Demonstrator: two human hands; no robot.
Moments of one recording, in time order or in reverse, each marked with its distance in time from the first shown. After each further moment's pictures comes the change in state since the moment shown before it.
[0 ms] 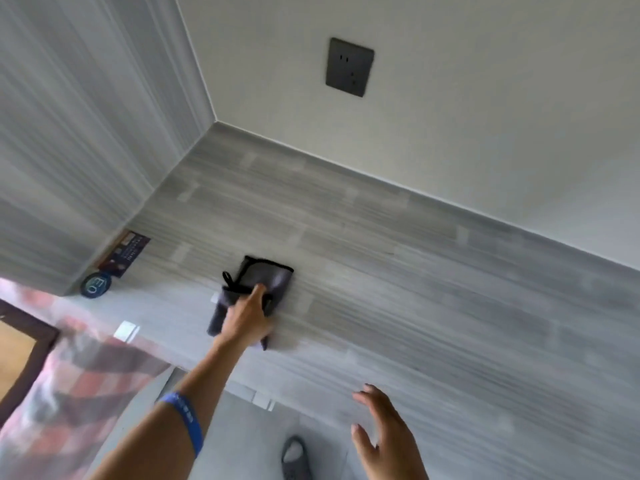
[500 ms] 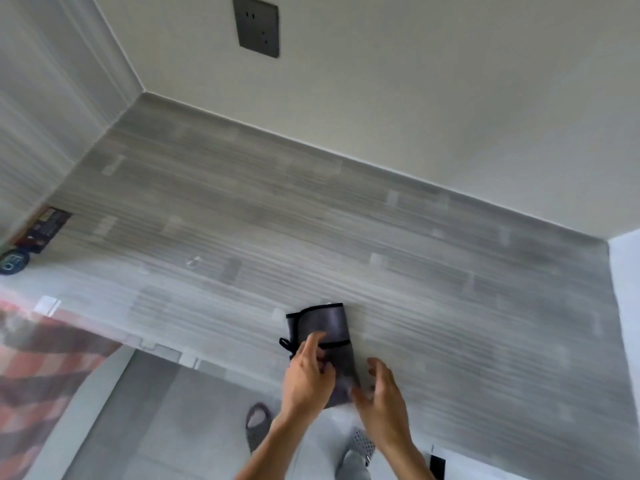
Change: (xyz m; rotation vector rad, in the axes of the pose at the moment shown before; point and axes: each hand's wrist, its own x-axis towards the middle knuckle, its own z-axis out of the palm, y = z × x) left_hand -0.160 0.150 0.200 -0.477 -0.028 0.098; right_hand -0.027 0.110 -0.075 0.045 -0.052 0.390
